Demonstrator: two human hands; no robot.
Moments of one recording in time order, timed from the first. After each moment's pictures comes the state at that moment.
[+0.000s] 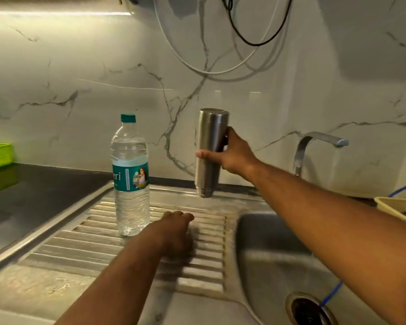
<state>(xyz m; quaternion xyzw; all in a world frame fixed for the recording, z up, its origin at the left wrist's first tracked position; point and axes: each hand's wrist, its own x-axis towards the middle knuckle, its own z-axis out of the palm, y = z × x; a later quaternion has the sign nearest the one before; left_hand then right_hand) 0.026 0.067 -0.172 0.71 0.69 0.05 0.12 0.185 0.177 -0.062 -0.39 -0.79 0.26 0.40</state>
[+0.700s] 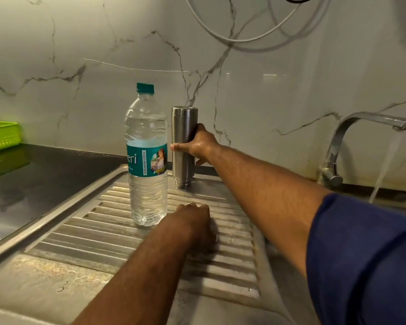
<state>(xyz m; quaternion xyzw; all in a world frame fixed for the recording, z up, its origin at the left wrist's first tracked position) 0.020 0.081 -0.180 0.68 0.72 0.03 0.14 0.037 0.248 -0.107 -0.44 -0.76 0.34 0.33</state>
